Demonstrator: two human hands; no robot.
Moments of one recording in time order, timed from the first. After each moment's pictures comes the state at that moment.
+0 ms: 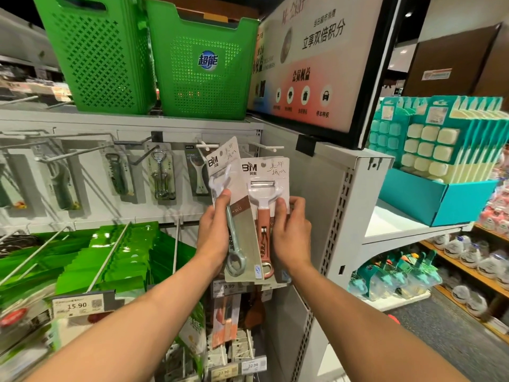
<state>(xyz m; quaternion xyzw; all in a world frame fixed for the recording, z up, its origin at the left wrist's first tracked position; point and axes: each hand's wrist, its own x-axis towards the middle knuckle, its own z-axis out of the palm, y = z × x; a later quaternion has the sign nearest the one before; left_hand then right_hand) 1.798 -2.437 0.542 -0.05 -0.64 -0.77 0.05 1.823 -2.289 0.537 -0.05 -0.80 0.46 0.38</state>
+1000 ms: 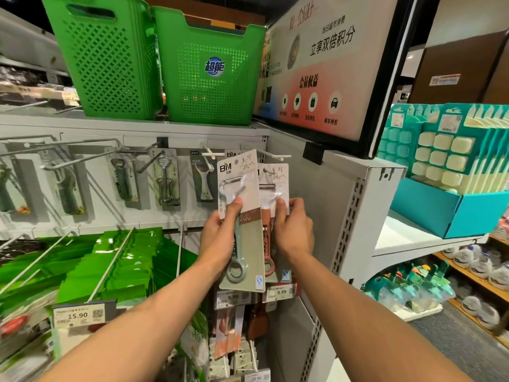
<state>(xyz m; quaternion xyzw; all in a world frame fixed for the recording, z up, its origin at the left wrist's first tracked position) 1.782 -2.441 0.541 -0.05 -0.67 -0.74 0.07 1.787 -2.287 0.554 -0.14 -0.85 0.40 0.32</state>
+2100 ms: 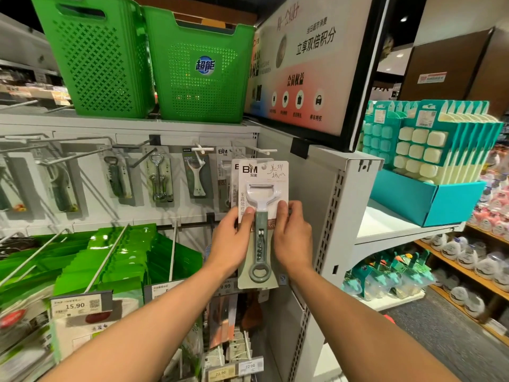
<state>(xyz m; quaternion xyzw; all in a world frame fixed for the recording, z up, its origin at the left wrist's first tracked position) 1.805 -2.413 0.530 -0.20 -0.74 -0.64 0.12 1.834 -2.282 0.539 -0.10 -0.83 0.40 0.38</state>
